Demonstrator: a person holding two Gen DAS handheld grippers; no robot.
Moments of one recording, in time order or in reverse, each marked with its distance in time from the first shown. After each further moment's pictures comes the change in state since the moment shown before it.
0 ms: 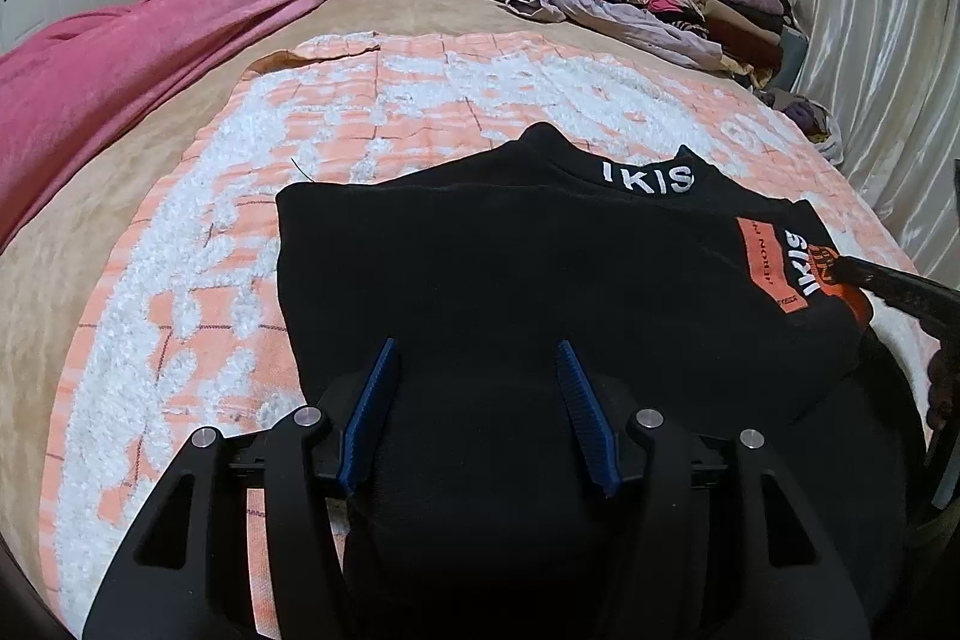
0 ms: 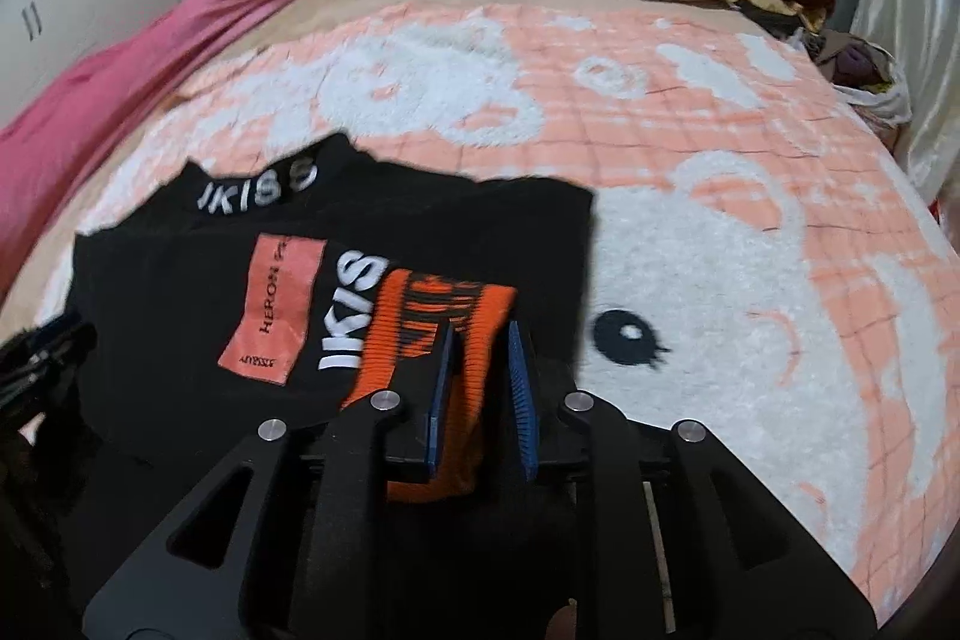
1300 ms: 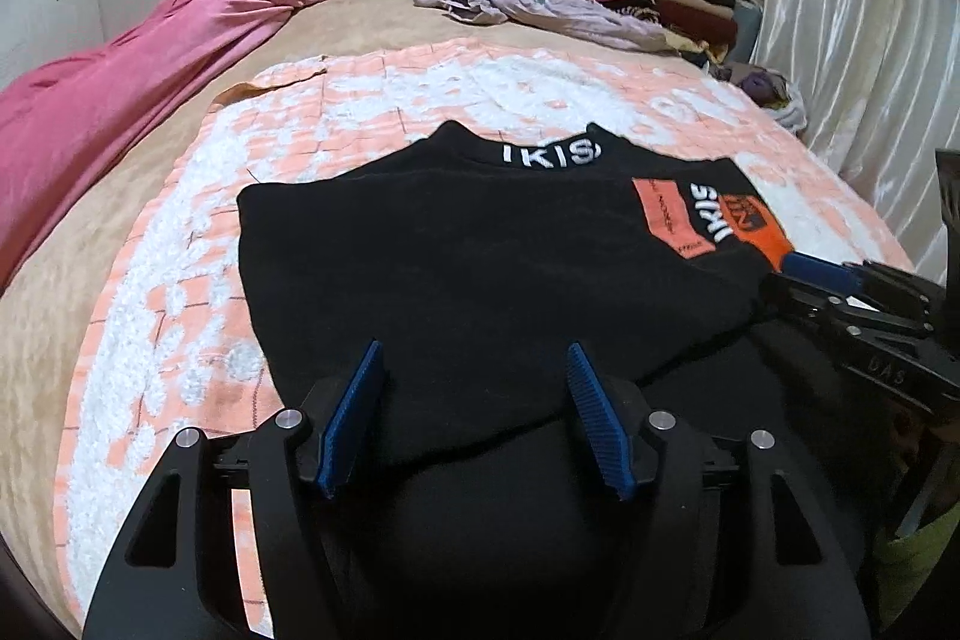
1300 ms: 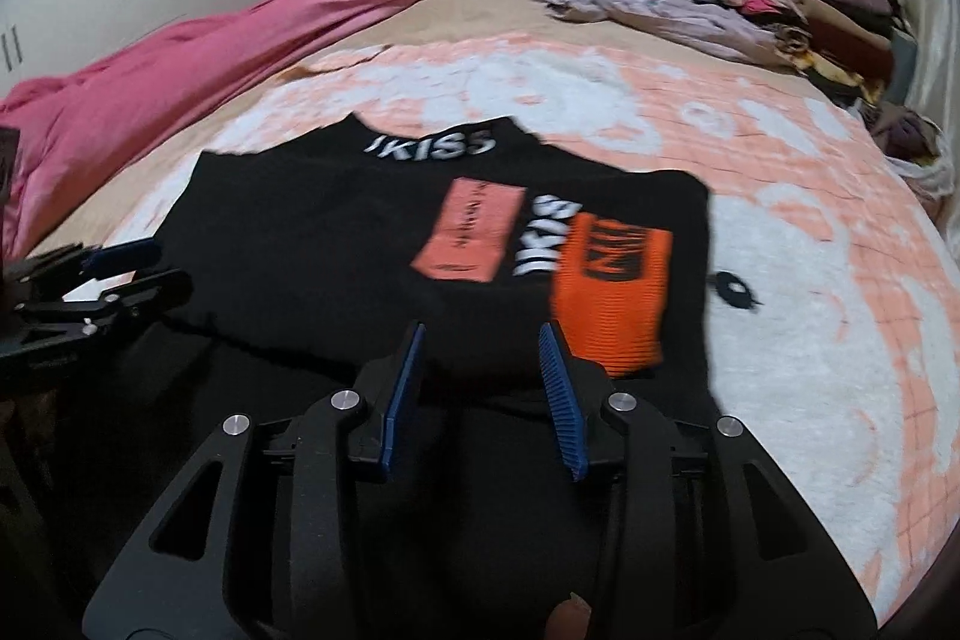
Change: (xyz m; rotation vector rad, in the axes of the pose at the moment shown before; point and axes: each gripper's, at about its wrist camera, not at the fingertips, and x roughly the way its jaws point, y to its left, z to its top) left arm -0.038 -0.042 -0.023 0.117 -0.001 -0.032; right arm -0.038 0.065 -0.052 -0.181 -0.077 0.125
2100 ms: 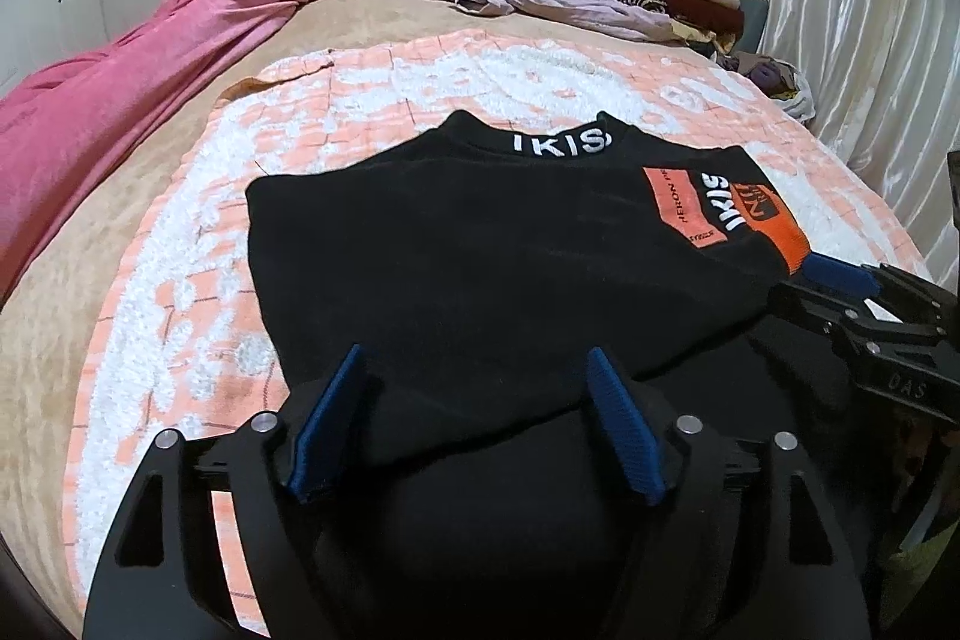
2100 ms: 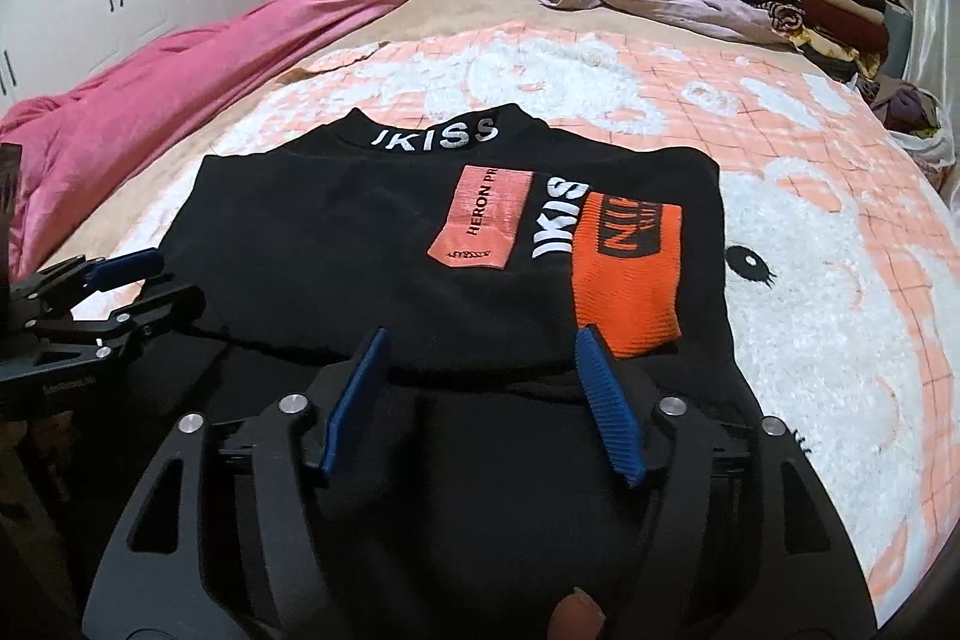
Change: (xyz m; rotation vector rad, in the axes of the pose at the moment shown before) left arm -0.002 0.002 0.000 0.001 0.010 0.023; right arm -0.002 0.002 -0.005 0.067 0.006 0.007
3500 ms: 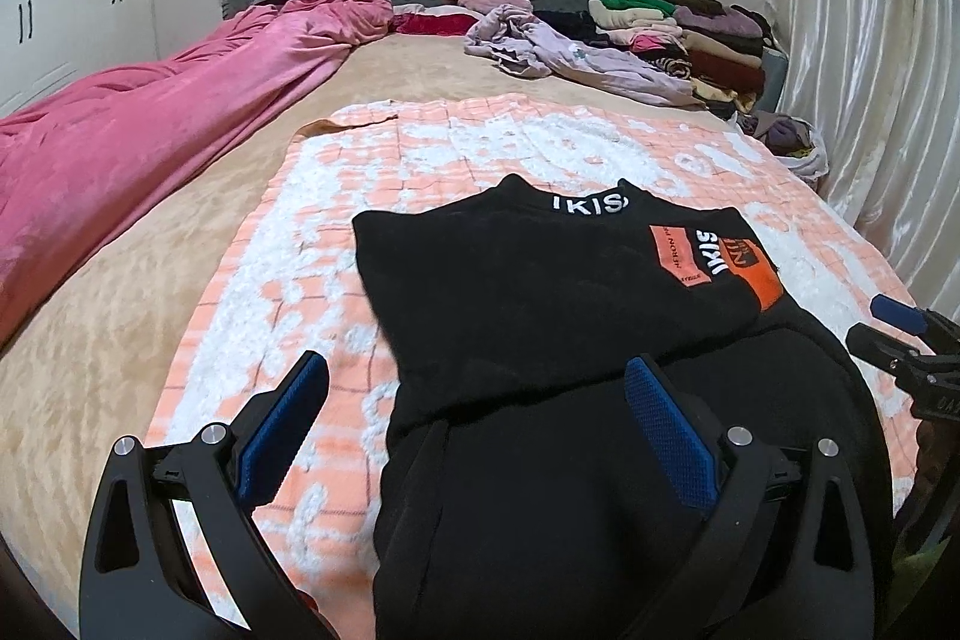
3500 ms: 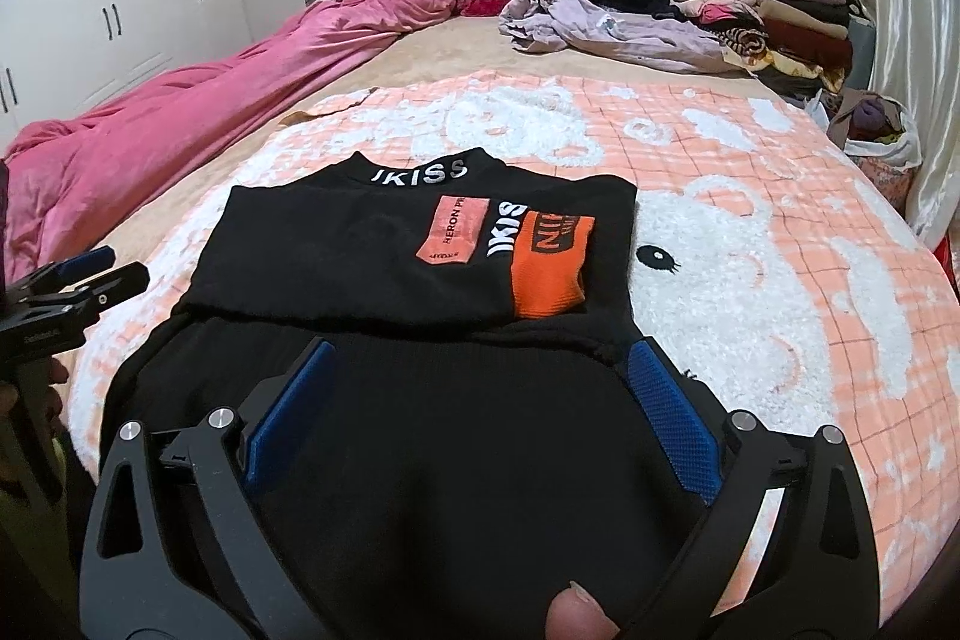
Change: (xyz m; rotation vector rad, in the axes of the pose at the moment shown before) left arm -0.079 0.024 -0.019 -0.072 -0.123 0.056; right arm -0.079 -0.012 -0.019 0.022 -0.088 -0.035
